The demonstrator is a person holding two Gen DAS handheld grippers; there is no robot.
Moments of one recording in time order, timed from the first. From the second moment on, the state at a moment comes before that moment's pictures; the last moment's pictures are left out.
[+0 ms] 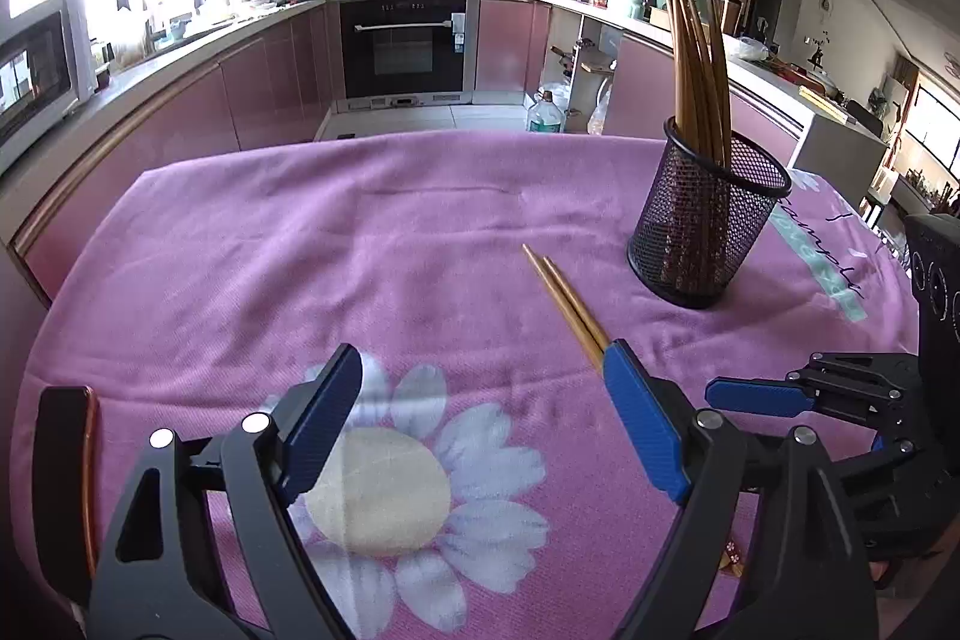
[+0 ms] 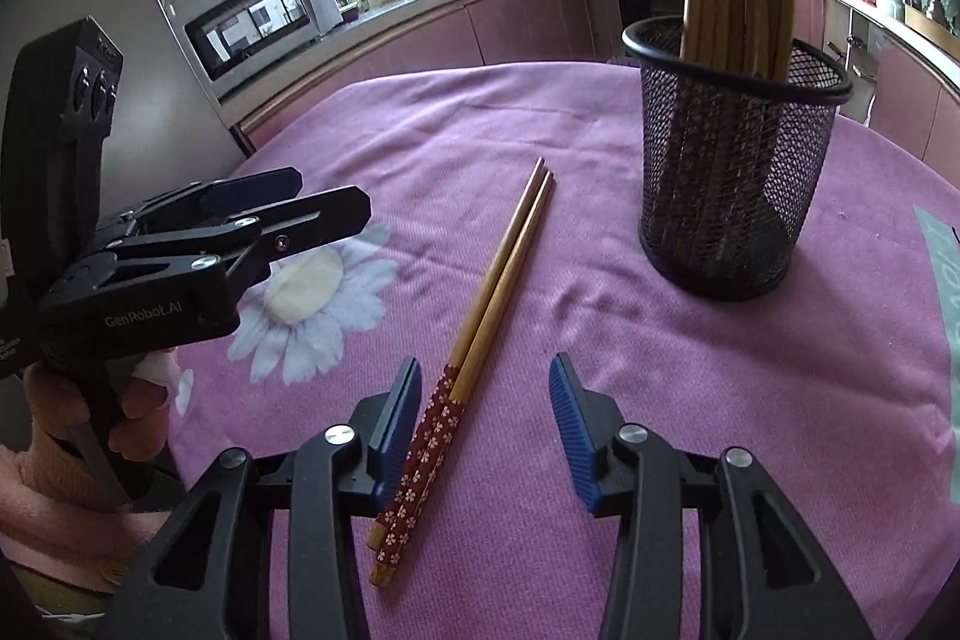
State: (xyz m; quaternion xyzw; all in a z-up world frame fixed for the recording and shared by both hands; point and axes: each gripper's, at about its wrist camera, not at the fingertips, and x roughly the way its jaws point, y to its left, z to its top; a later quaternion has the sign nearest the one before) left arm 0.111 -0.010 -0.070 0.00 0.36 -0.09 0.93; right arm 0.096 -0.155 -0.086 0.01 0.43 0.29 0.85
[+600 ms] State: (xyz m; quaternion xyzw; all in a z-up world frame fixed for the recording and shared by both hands) left arm 0.115 -0.022 -0.086 0.01 0.38 -0.11 0.92; right arm 0.093 -0.153 -0.090 -0.02 0.44 0.26 0.86
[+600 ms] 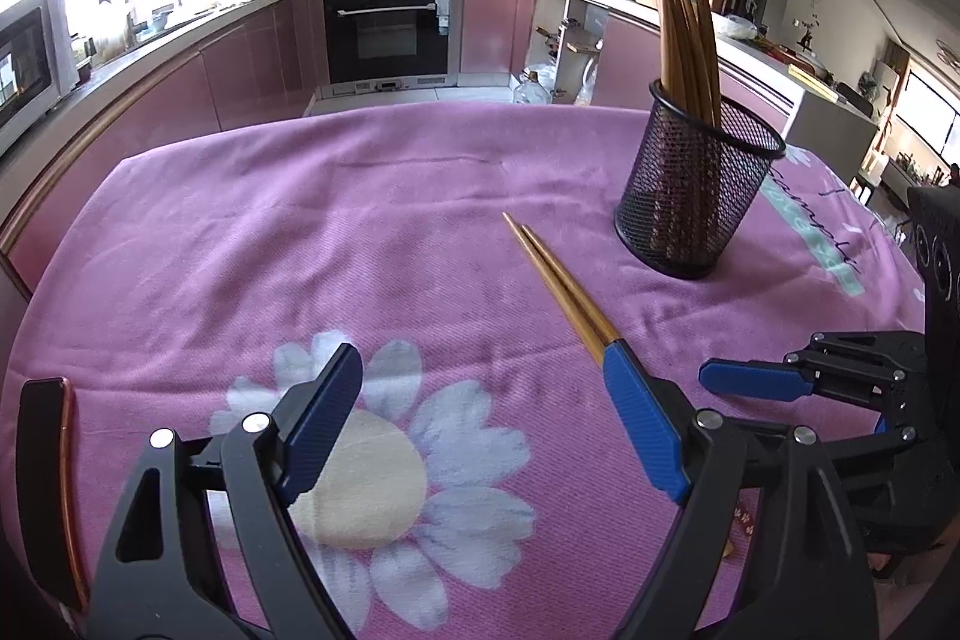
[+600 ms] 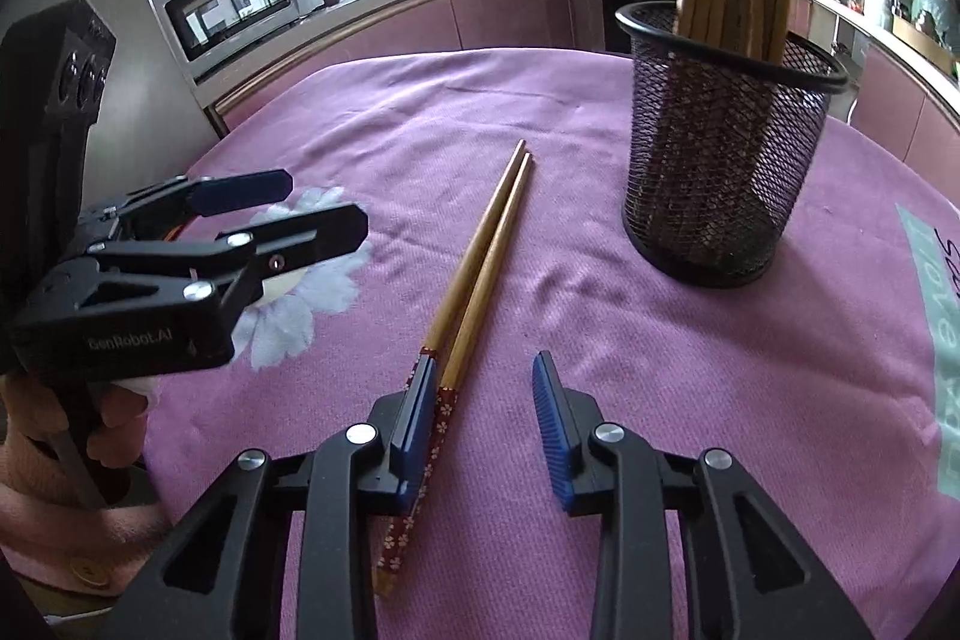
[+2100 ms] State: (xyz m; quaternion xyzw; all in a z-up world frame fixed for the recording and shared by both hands) left arm 0.147 -0.049 -0.115 0.04 0.44 -0.15 0.88; right arm 0.138 -0.141 -0.093 -0.02 0.44 0.25 0.86
